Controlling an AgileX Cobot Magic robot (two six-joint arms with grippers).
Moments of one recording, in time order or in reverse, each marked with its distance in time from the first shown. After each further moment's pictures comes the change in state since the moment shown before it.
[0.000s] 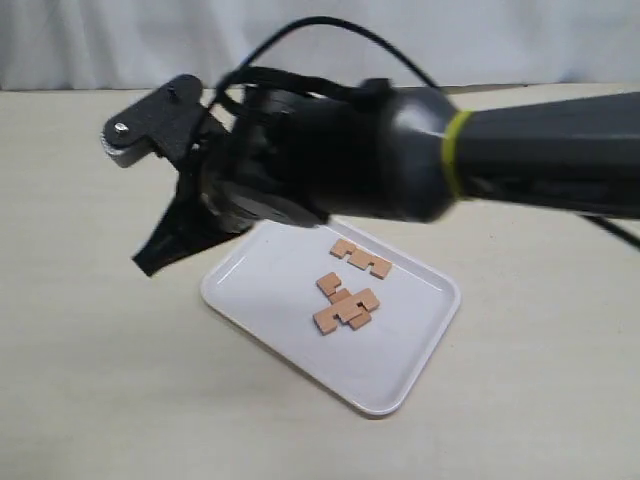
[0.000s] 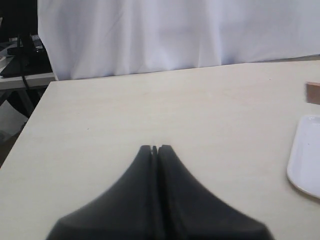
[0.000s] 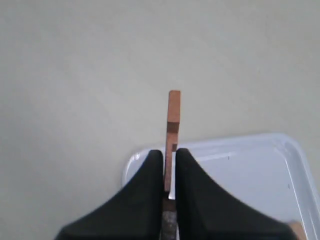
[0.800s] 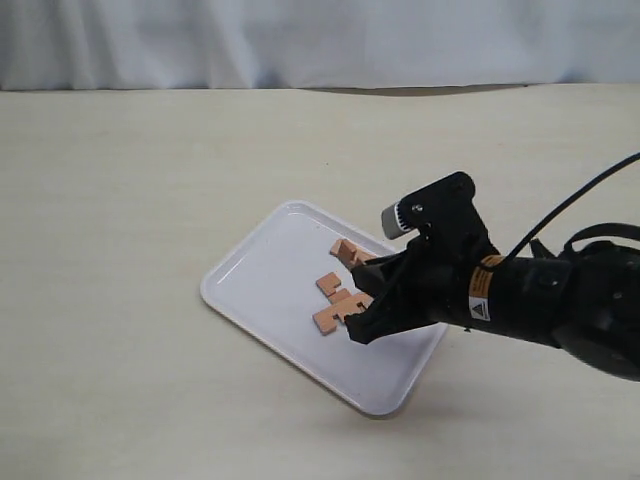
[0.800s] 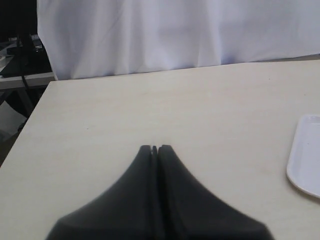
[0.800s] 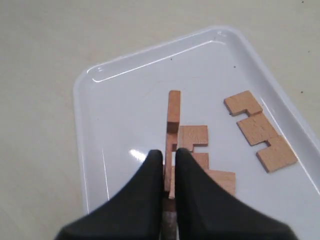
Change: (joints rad) left arm 0.000 0.000 0.000 0.000 0.000 0.000; right arm -0.375 -0.314 0.876 0.052 -0.873 -0.004
